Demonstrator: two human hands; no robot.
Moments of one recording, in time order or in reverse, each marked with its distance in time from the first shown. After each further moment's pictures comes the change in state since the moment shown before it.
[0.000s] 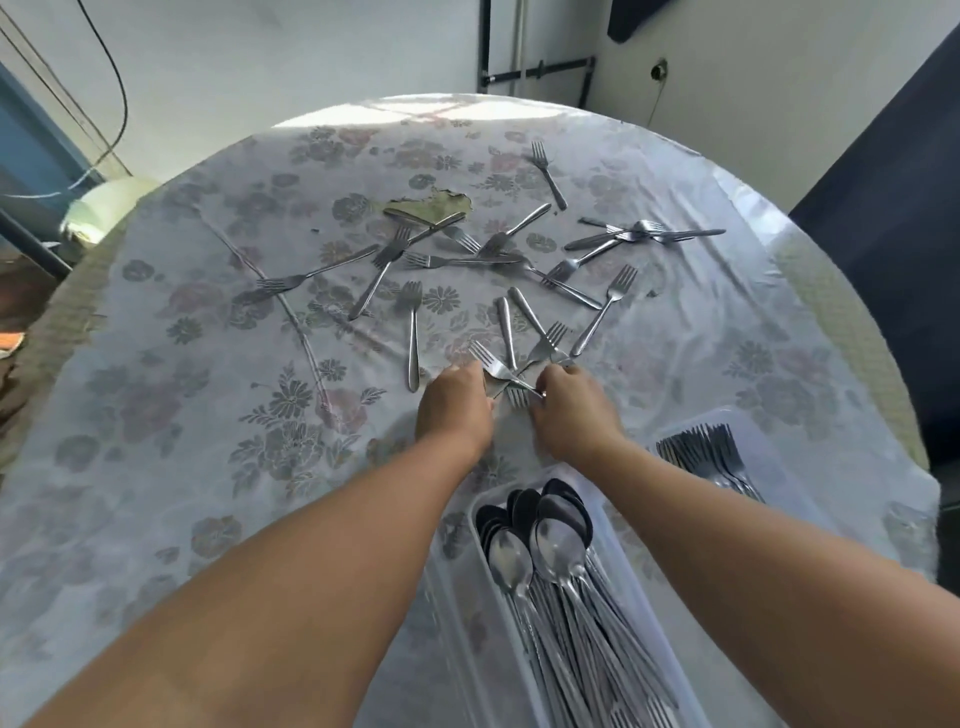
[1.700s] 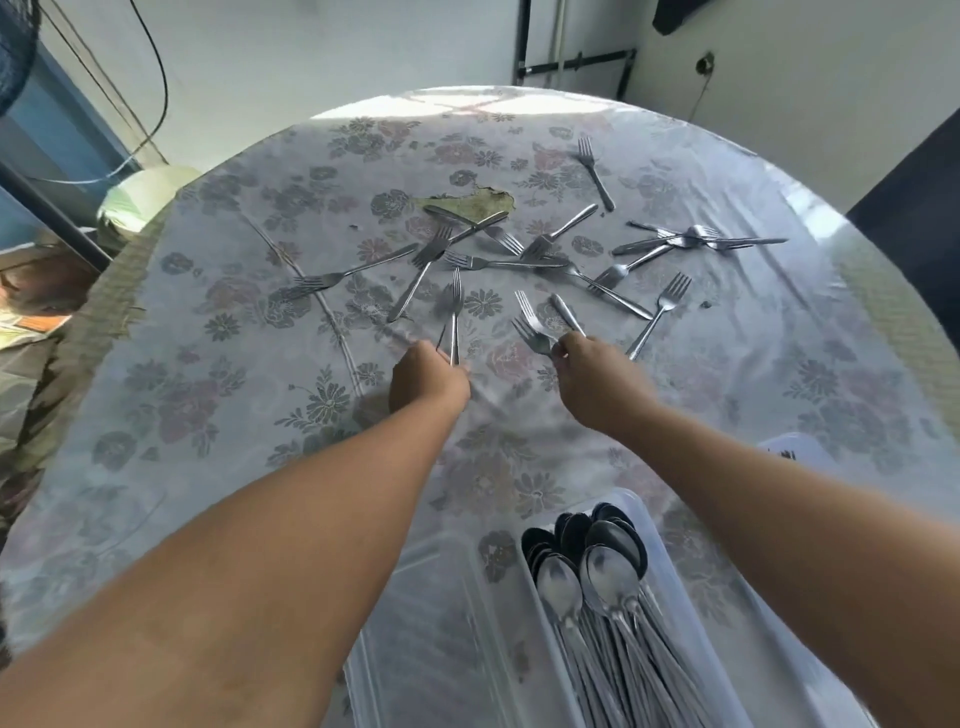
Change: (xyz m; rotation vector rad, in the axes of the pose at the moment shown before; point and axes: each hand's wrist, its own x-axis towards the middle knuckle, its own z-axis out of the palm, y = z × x) left_hand 0.046 -0.054 -0.036 -0.329 0.097 -0.544; right_hand 0.046 -0.033 -0.018 -0.030 0.067 -0.171
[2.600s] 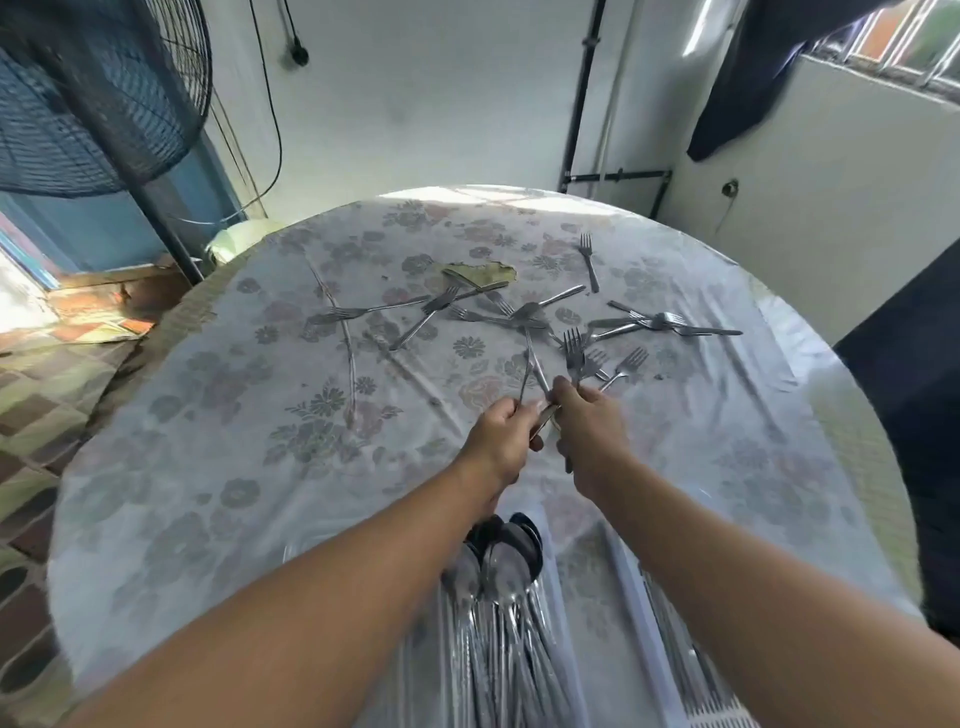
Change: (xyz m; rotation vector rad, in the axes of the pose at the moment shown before) left_hand -0.165 0.061 0.019 -0.686 -0.365 0.053; right_hand -0.062 0.020 -0.055 1.114 0.031 0.421
